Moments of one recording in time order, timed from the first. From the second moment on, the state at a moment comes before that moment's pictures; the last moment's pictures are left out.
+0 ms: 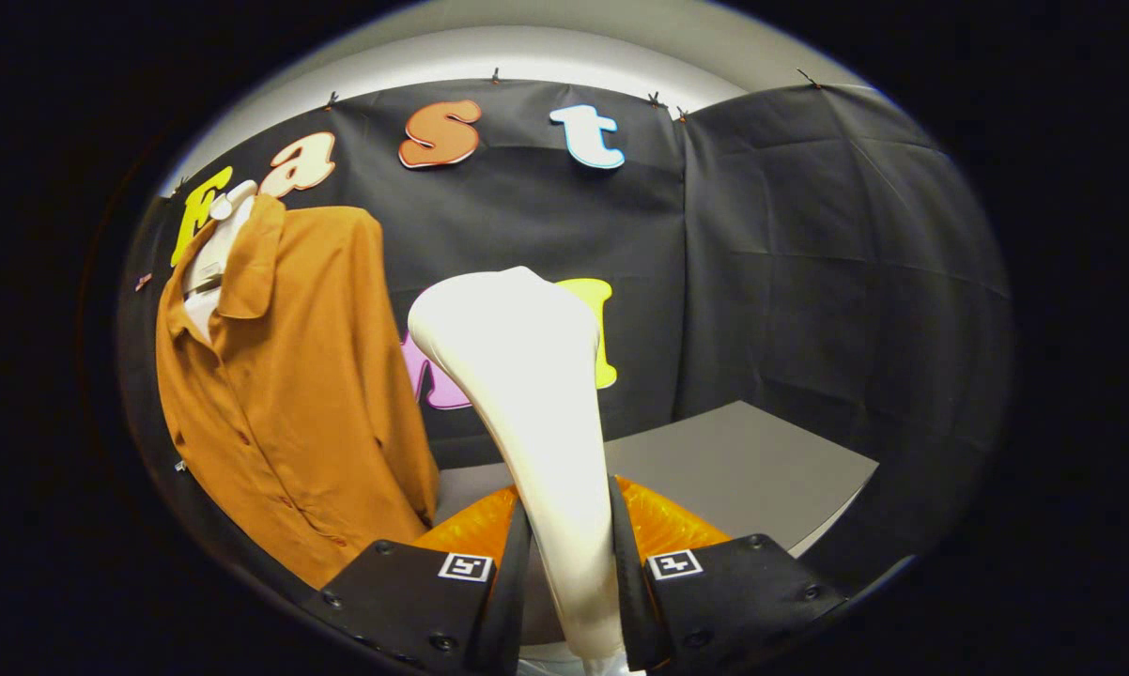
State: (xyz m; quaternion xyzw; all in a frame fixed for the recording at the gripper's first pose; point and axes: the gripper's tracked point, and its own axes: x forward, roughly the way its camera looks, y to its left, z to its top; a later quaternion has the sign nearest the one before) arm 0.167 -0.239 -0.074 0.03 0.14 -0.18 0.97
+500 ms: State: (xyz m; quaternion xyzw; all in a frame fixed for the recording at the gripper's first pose) arm 0.184 -0.119 -0.073 0.02 0.14 -0.15 0.98
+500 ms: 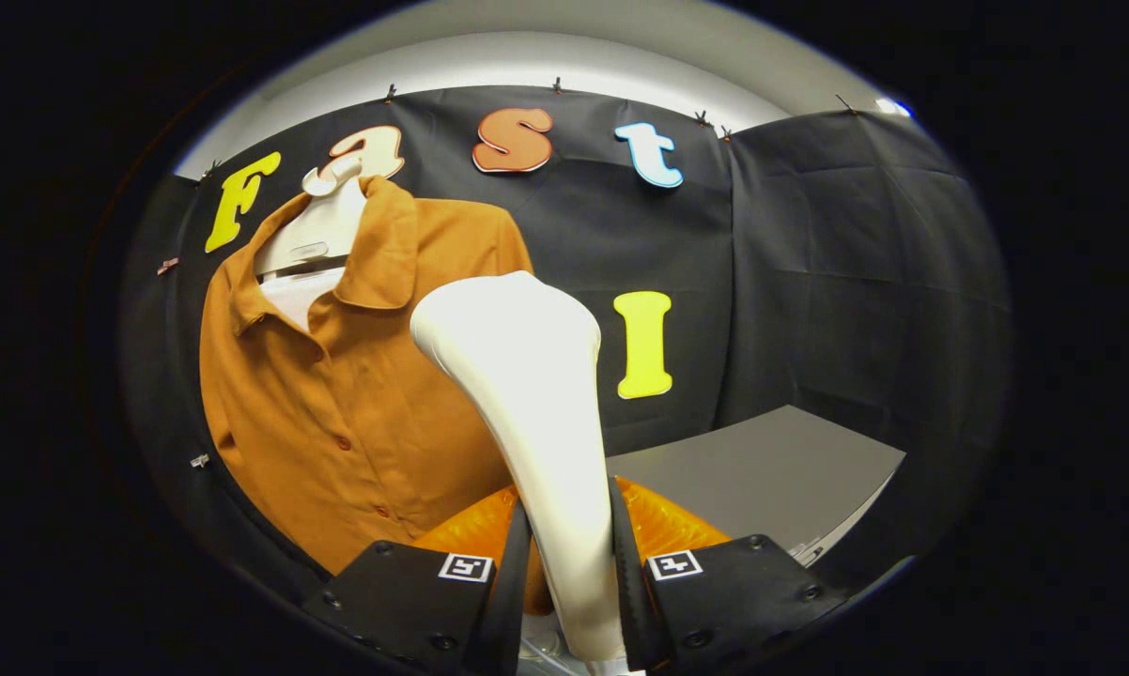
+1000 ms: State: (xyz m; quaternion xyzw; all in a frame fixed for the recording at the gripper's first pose) arm 0.229 -0.071 -0.105 0.01 0.18 -0.14 0.97
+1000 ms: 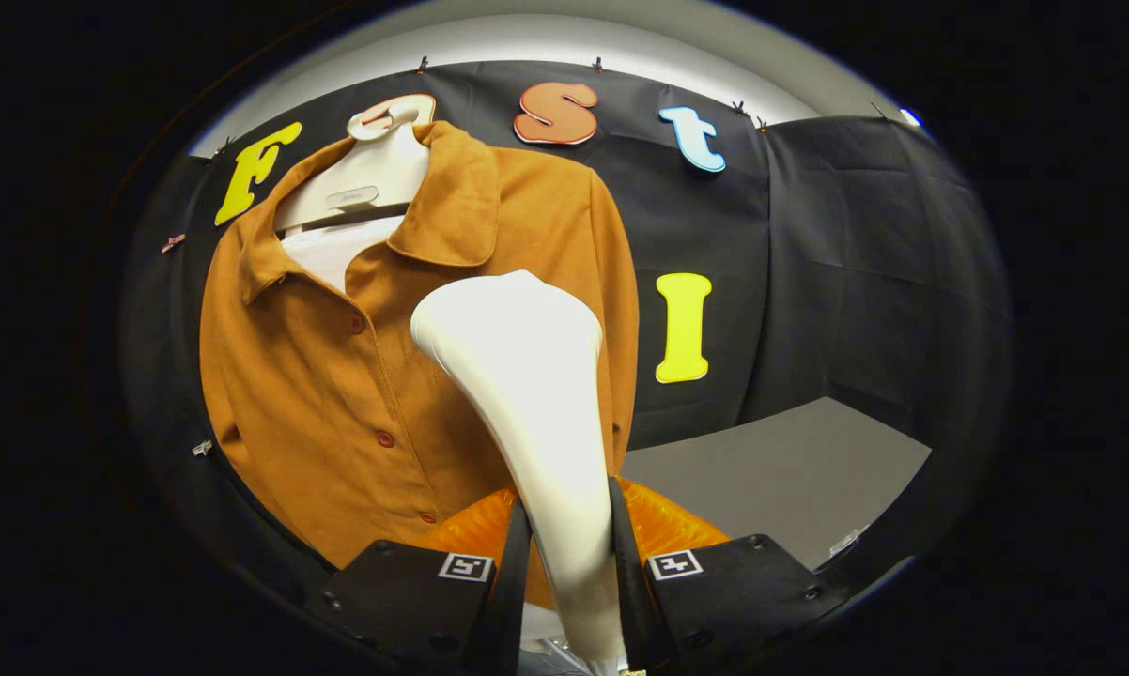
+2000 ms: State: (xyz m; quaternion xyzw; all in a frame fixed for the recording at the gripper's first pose) arm 0.225 -0.071 -0.263 0.01 0.38 -0.15 0.91
